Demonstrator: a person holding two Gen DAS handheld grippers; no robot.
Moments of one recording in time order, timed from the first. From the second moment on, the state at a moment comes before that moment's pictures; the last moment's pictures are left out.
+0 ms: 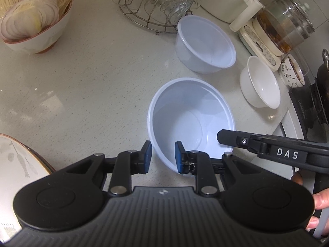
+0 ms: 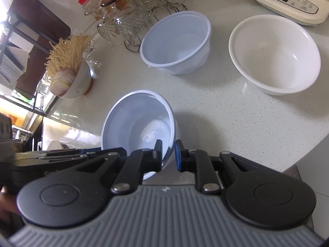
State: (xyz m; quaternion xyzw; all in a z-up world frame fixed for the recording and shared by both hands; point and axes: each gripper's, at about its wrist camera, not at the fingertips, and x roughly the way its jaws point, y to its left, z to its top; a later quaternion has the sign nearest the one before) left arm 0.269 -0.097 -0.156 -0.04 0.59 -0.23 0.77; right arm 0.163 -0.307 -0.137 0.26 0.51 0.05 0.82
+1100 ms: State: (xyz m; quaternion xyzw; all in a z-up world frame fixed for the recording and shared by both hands) left arm 0.321 -0.129 -0.111 -0.04 0.52 -0.21 0.83; right arm 0.200 -0.364 -0.089 0.20 0.42 0.02 0.88
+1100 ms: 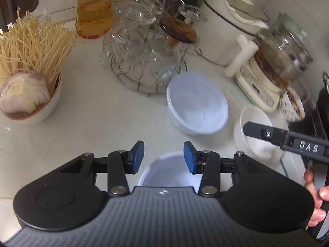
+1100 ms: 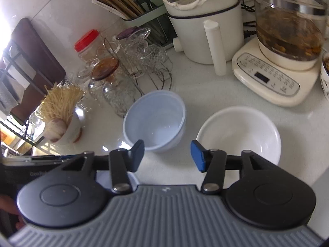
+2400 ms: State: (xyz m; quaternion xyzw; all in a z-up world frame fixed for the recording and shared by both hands) left arm 0.396 -0.181 -0.161 -0.05 0.56 -0.21 0.80; right arm 0.296 -0.373 -0.145 0.15 0.48 0.05 0.86
